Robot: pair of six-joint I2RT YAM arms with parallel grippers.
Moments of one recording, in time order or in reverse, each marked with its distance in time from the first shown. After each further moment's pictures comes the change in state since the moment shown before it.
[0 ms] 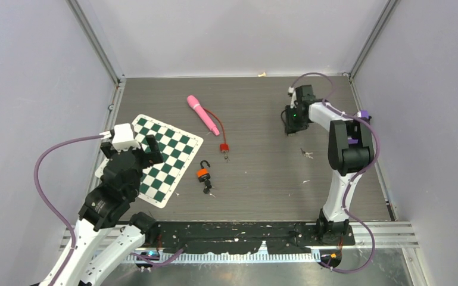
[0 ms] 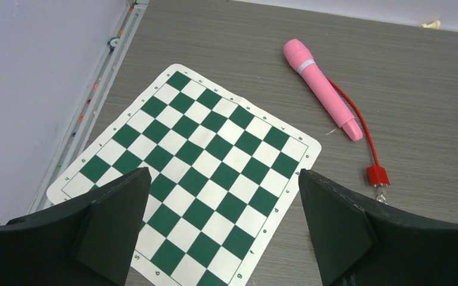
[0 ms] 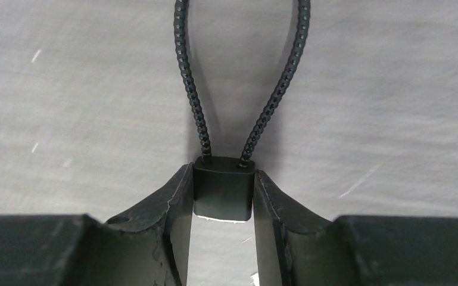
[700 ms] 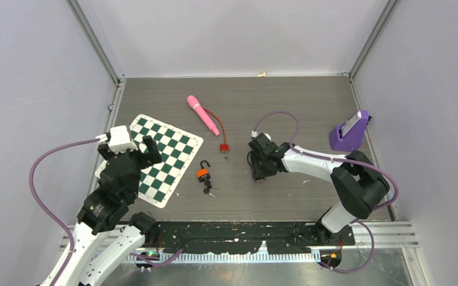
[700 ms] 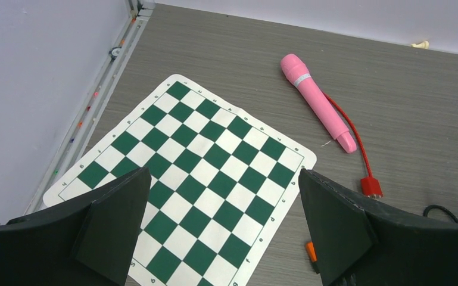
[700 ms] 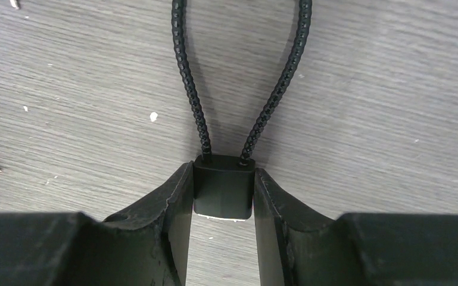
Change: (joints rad) left arm -0.013 -0.045 -0.016 0.035 -0.024 0.000; right arm 0.634 -0.457 -0.568 0.035 0.154 0.473
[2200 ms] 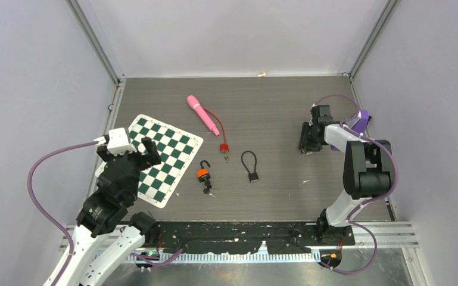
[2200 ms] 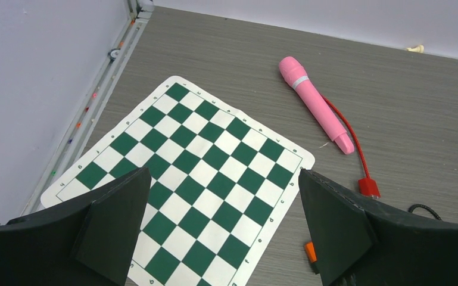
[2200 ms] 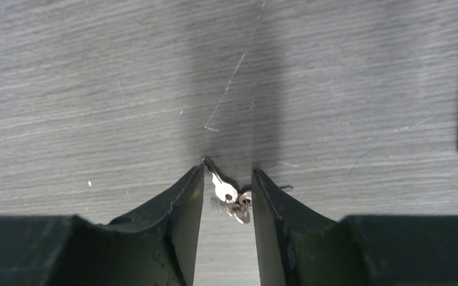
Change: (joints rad) left arm -0.002 -0.030 -0.017 0.005 -0.001 0.000; right arm -0.689 0.101 0.095 0.060 -0.100 -0.242
